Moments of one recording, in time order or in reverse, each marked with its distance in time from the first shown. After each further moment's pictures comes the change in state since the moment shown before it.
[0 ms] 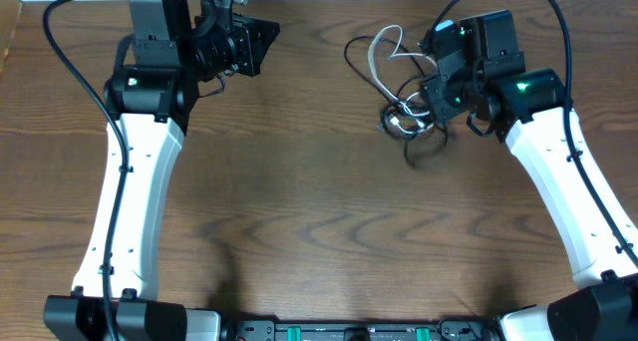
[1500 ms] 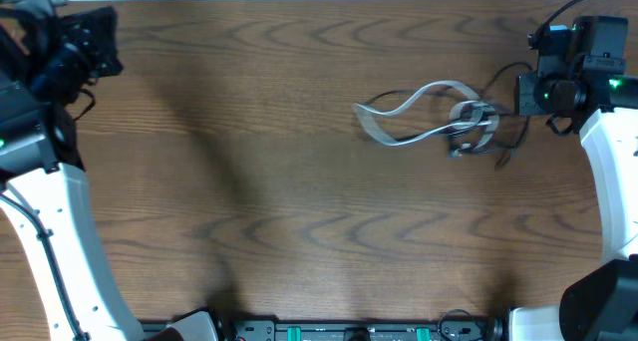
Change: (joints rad) left arm 0.463 -0.161 0.000 0.023 -0.005 -0.030; right arm -0.391 -0.003 -0.069 0.014 -0.014 0.016
